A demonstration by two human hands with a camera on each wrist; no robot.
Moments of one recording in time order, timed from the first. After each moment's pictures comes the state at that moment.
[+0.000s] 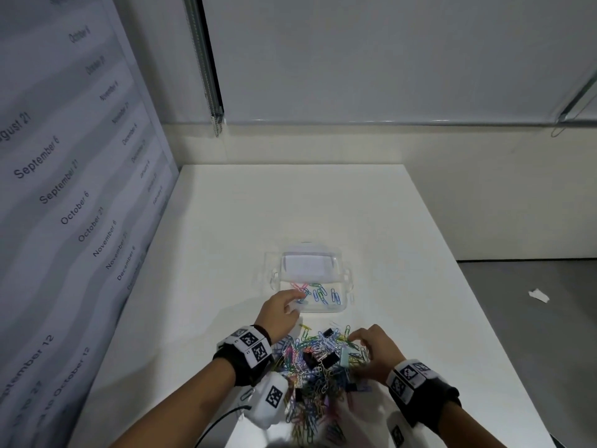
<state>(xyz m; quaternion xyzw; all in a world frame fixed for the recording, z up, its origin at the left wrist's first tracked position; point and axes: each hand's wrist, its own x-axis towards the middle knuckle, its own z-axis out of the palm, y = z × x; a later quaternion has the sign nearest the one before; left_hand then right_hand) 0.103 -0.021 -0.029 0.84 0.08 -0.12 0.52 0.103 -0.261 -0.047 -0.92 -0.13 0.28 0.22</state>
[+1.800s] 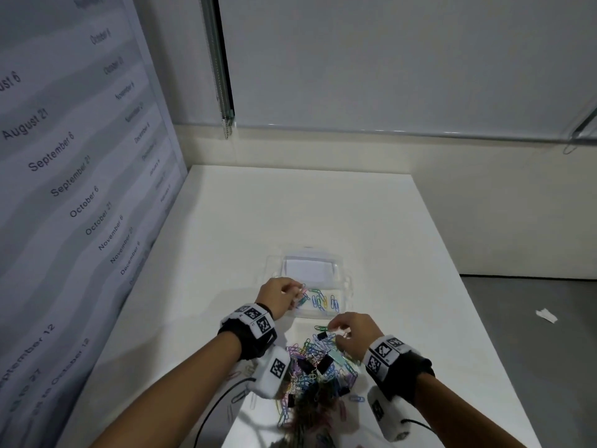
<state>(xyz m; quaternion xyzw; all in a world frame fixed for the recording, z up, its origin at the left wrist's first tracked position) 0.138 -0.019 -0.011 0.83 0.16 -0.09 0.52 0.137 -0.224 -0.018 -0.92 -0.18 0.25 0.24</state>
